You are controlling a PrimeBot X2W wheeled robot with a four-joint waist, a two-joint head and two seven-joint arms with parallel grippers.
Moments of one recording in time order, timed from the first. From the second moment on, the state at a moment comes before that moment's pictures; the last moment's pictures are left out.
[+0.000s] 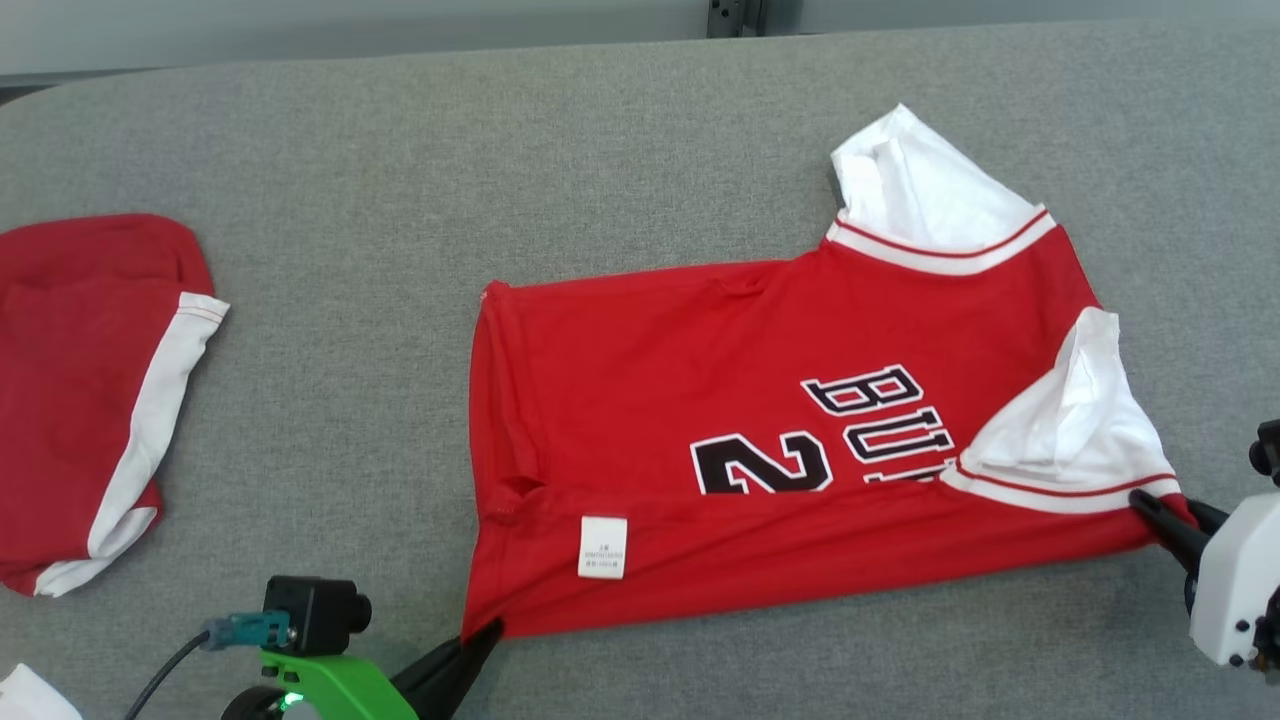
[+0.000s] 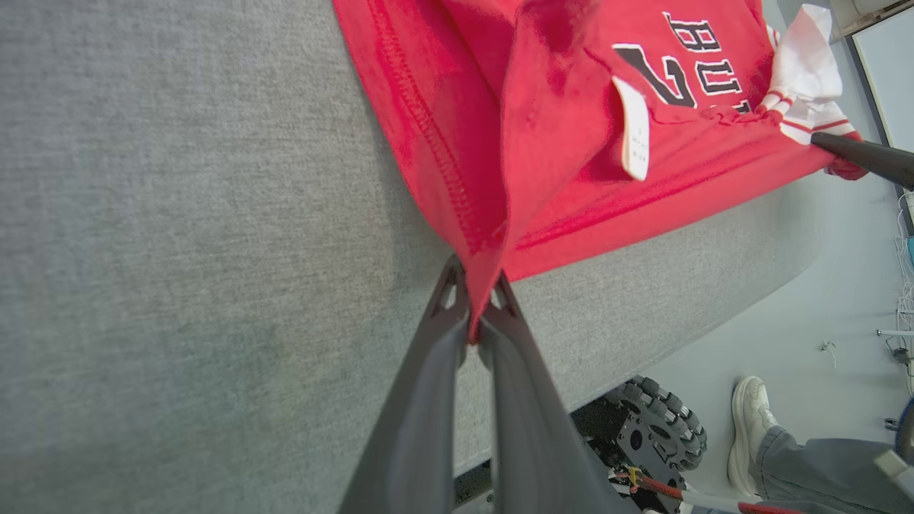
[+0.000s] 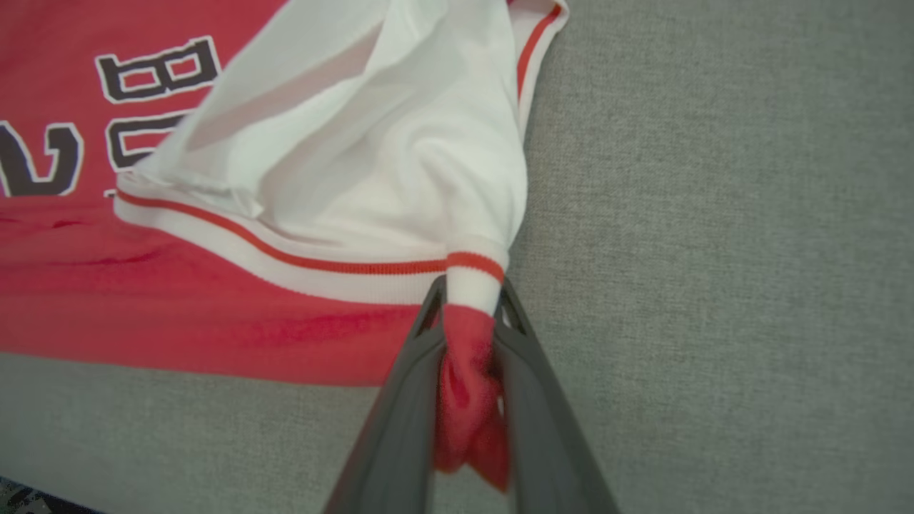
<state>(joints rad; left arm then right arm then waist) -0.06 0.59 -0.67 -0.12 -1.07 0.07 0.22 0.00 -0.57 0.03 0.01 0.63 0.13 0.51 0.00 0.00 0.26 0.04</state>
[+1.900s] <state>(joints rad) -0.69 0.38 -0.69 0.19 -1.03 -0.05 0.36 -0.88 -0.56 0.34 0.37 0.55 0.13 0.50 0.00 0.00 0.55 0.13</state>
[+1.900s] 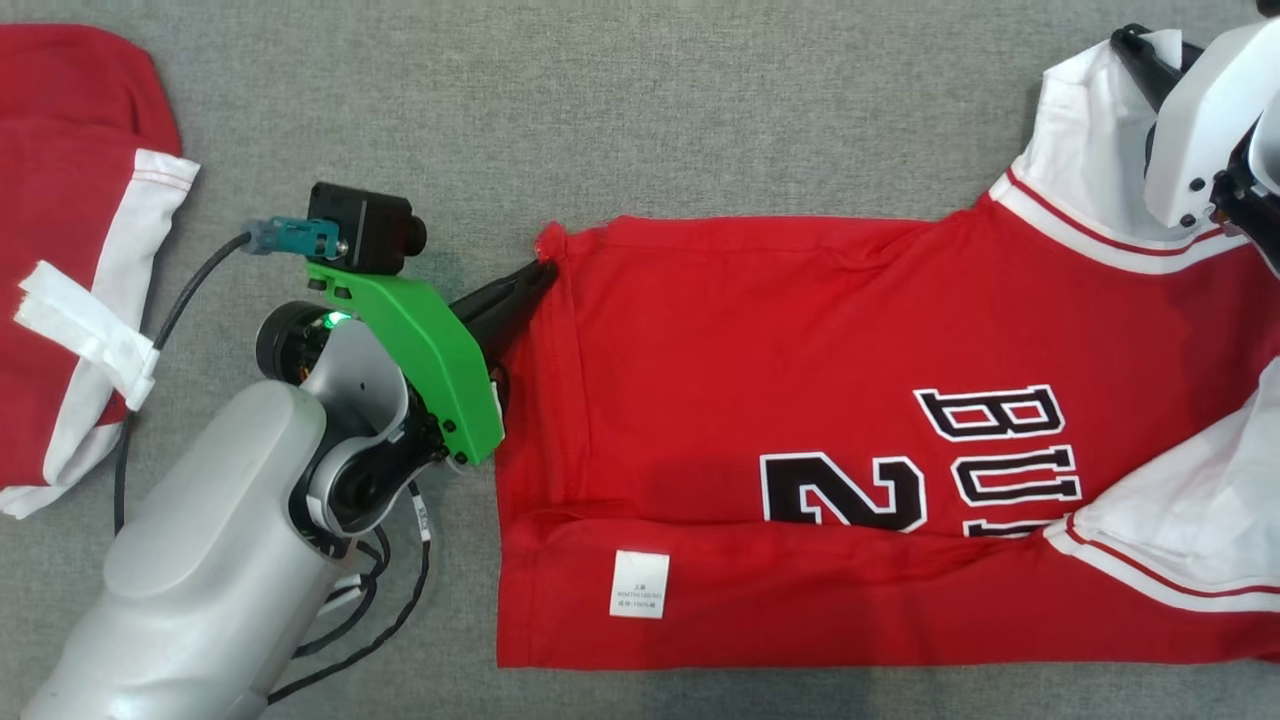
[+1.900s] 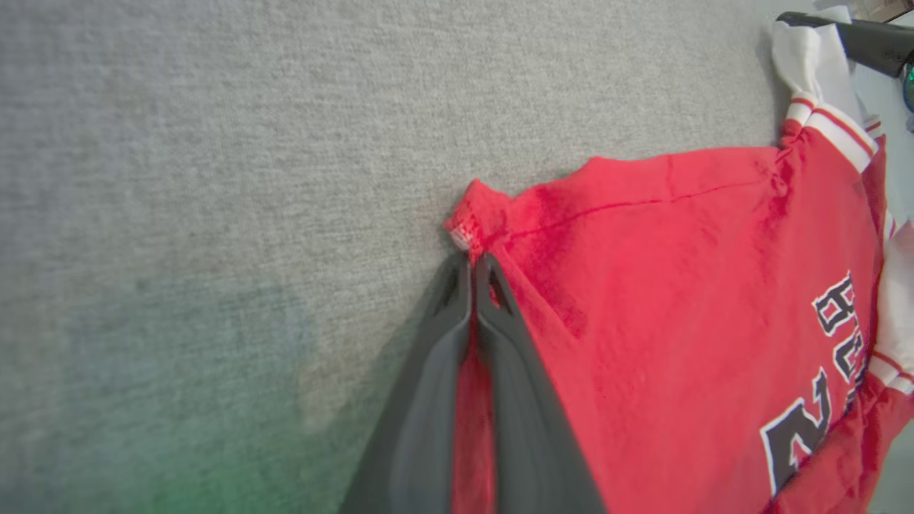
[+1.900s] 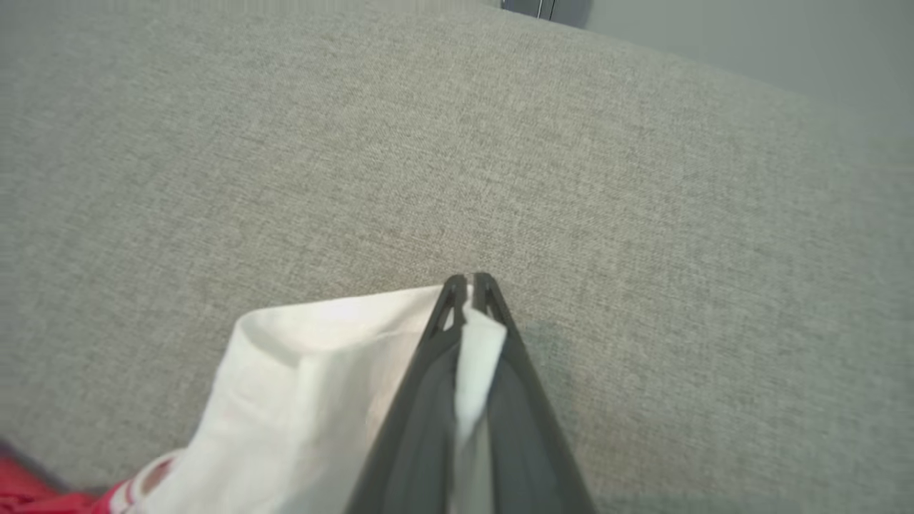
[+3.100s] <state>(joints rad) -0.13 0.49 -0.58 -0.07 -1.10 0.12 0.07 0.04 -0.35 -0.02 -0.11 0.61 0.13 0.22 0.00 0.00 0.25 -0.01</state>
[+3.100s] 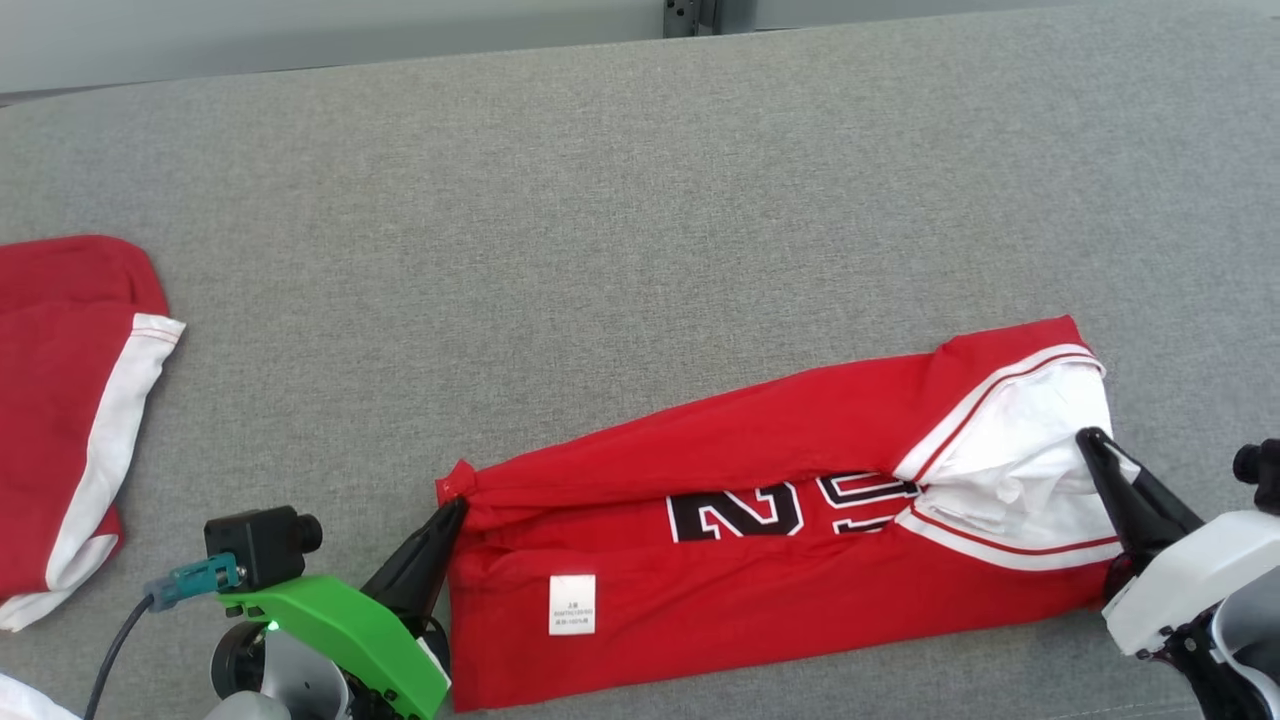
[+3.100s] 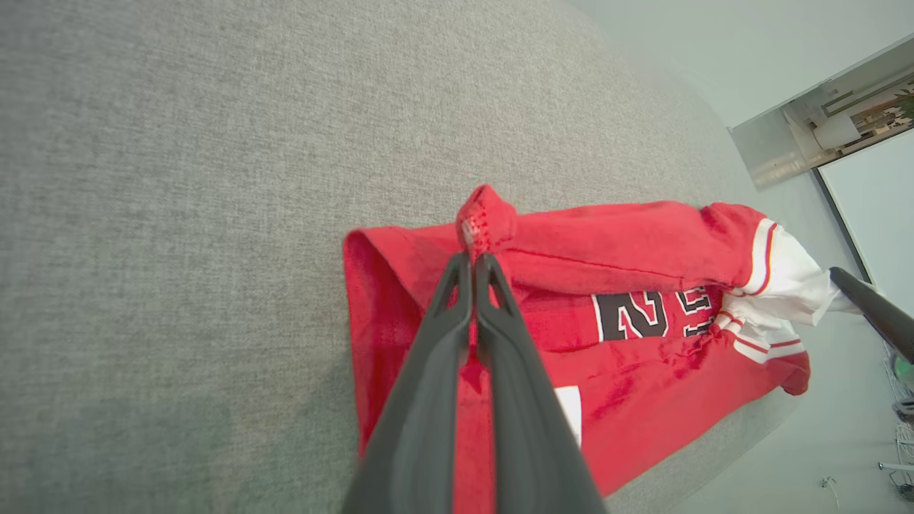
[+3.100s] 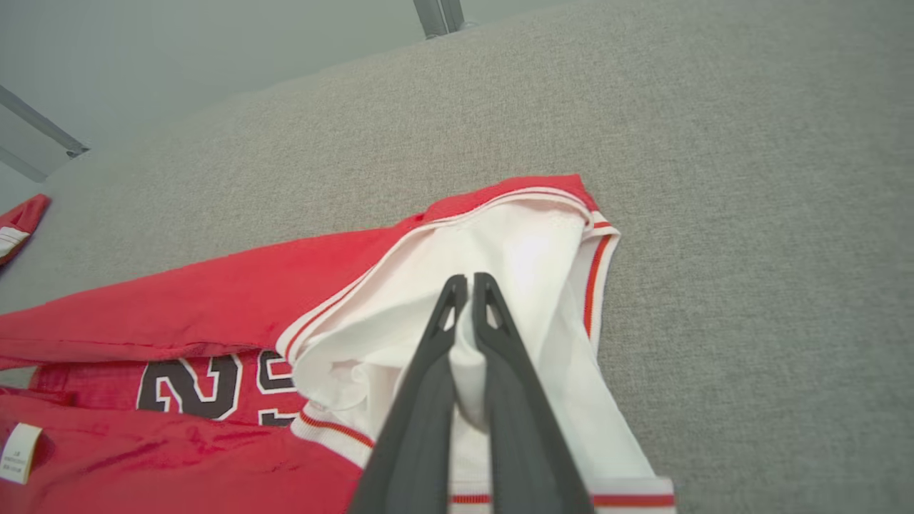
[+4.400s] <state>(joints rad) 0.15 0.12 -0.17 0.02 -0.43 0.09 -0.26 -0.15 -0.27 -0.06 0.33 0.41 0.13 0.43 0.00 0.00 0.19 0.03</state>
